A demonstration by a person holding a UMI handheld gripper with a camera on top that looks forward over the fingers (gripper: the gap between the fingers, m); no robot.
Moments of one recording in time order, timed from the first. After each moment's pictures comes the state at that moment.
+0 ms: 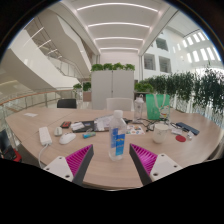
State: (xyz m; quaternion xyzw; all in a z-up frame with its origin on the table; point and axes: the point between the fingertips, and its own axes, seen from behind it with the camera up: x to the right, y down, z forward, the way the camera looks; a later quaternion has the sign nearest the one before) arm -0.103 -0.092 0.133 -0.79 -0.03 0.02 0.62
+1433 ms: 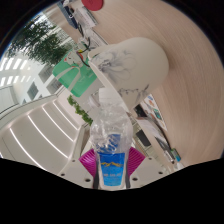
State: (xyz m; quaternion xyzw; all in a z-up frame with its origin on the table) arm 0.025 0.159 0.178 -0.40 0.55 0.70 0.20
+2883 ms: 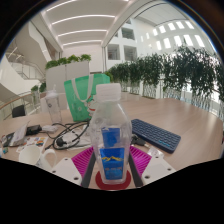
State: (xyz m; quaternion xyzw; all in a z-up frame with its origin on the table) arm 0.395 0.178 0.043 -0.80 0.13 -0.06 0.58
